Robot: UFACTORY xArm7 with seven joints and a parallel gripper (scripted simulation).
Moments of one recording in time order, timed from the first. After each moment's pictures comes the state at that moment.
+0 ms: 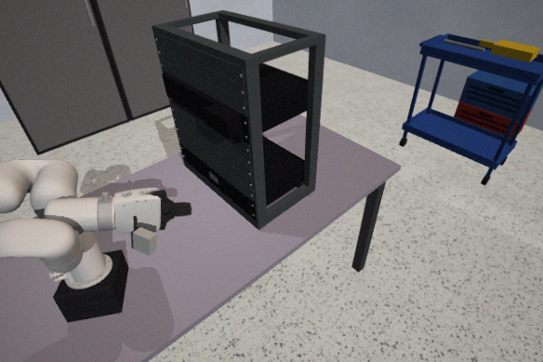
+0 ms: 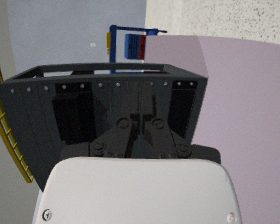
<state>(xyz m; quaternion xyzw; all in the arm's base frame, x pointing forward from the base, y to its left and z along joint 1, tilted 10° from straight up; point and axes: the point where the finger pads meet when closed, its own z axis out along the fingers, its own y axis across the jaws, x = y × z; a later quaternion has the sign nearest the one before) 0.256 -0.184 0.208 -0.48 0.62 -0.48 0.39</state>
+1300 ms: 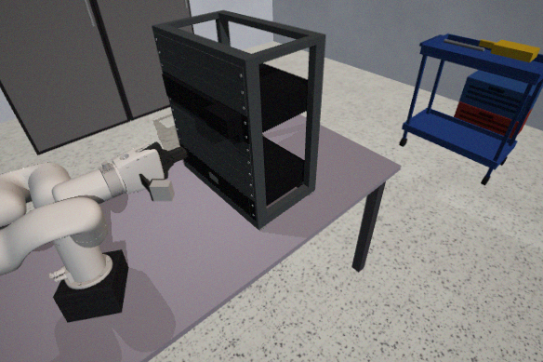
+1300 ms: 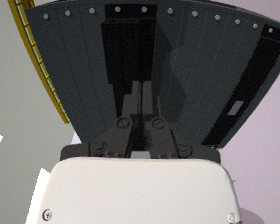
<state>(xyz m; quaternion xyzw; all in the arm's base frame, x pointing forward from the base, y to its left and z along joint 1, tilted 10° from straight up) 0.297 -0.091 0.308 -0.48 0.50 -0.45 0.57</state>
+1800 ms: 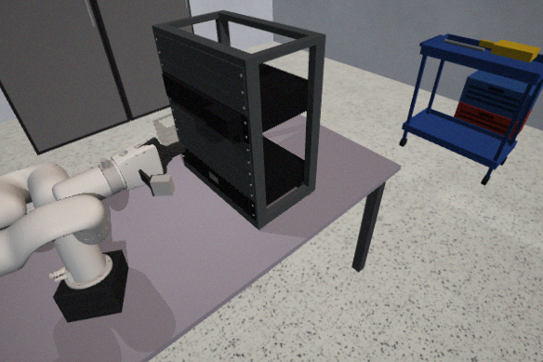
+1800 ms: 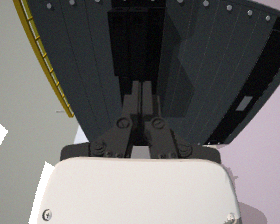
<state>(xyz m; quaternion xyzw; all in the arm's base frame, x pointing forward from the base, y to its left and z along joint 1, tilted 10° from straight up) 0.297 -0.080 0.319 -0.47 0.49 -0.44 0.59</state>
